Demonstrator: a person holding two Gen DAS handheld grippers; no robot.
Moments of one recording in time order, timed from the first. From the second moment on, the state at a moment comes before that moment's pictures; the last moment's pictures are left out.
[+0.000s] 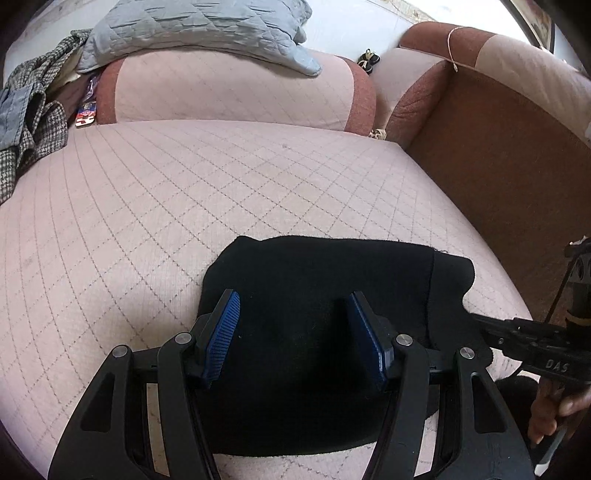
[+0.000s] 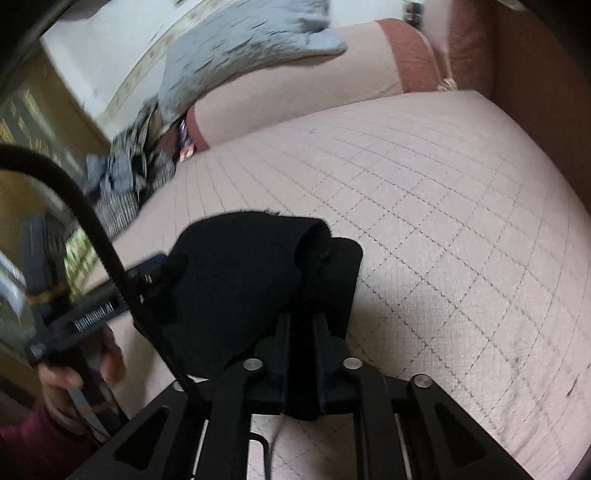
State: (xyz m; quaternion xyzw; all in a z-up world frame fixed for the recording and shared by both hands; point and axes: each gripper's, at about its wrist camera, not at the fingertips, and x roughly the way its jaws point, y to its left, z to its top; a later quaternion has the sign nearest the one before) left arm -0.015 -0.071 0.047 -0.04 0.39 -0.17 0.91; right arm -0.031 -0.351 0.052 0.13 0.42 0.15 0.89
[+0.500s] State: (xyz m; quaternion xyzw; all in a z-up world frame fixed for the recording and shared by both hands) left arm -0.012 -0.065 0.050 -0.06 0.38 -0.16 0.91; right arm -0.019 -0.354 0.055 0.16 0.33 0.19 0.91
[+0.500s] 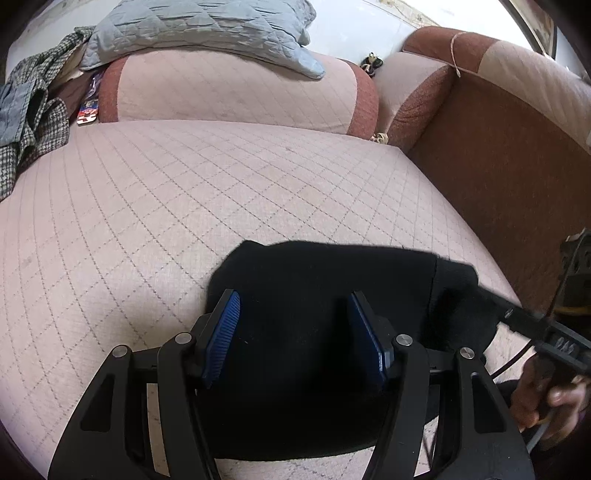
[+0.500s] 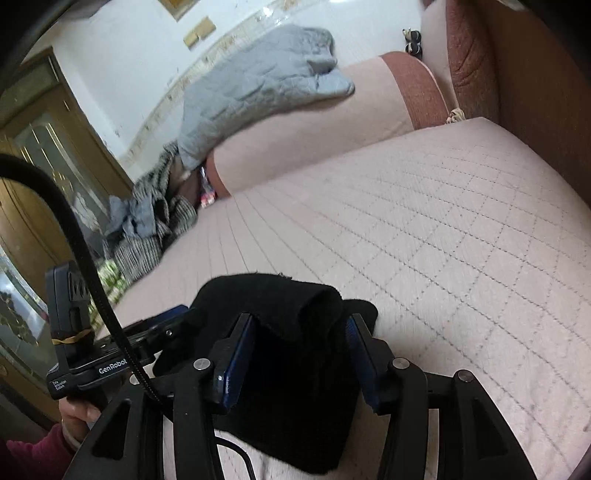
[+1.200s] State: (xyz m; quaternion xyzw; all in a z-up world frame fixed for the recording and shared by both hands) left arm 0.015 -0.082 0.038 -0.03 0.37 -0.14 0.92; right arm 0.003 -0.333 0.056 0.05 0.40 0.14 0.90
